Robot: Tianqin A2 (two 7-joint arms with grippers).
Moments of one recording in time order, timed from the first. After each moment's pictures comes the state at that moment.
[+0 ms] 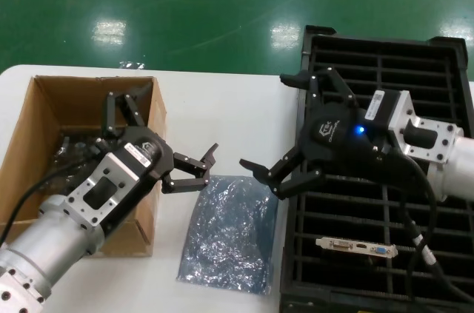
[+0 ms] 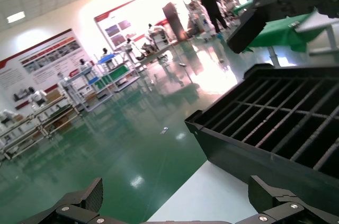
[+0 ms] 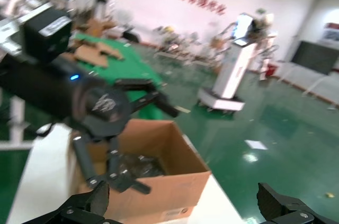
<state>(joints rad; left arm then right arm) -0.22 -0.38 1.62 -1.80 -1.08 0.48 -0.26 0.76 0.57 -2.07 1.57 1.60 -0.80 0.28</state>
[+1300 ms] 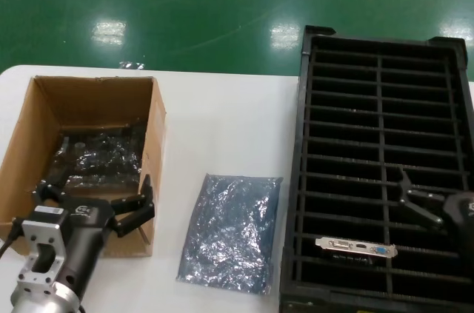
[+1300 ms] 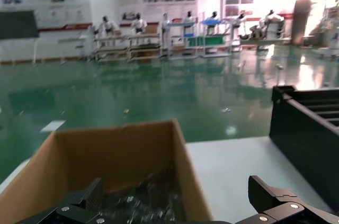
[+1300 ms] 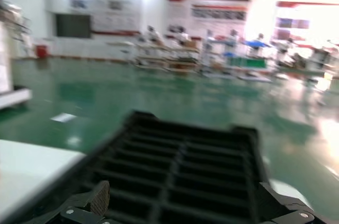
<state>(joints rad) -0.02 -0.31 1.60 -1.62 -1.73 0.05 -0.03 0.07 0.33 -1.64 1.60 1.78 -0.08 0.03</state>
